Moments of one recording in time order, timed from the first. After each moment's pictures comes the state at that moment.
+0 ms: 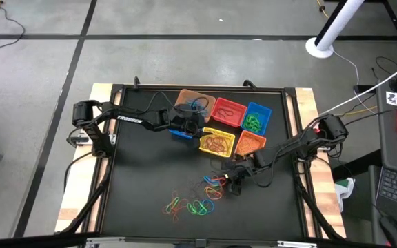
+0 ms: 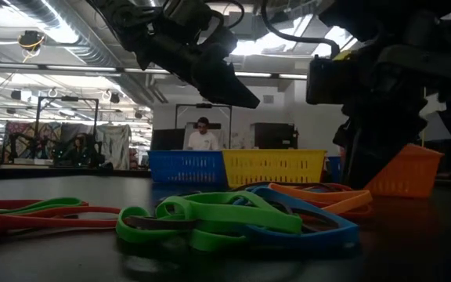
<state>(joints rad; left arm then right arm) 0.20 1.71 0.99 0.24 0.10 0.16 0.33 1.67 0.84 -0.20 -0.02 0.57</state>
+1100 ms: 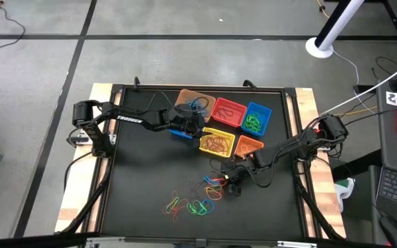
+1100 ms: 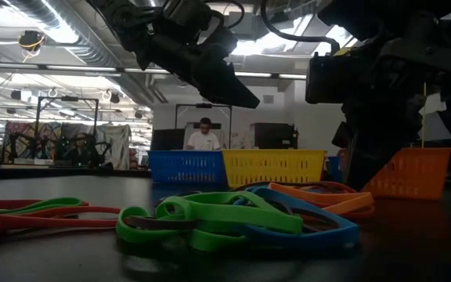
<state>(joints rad) 0.20 1.71 0.99 0.24 0.10 0.16 0.33 1.67 0.84 -0.18 -0.05 0.57</state>
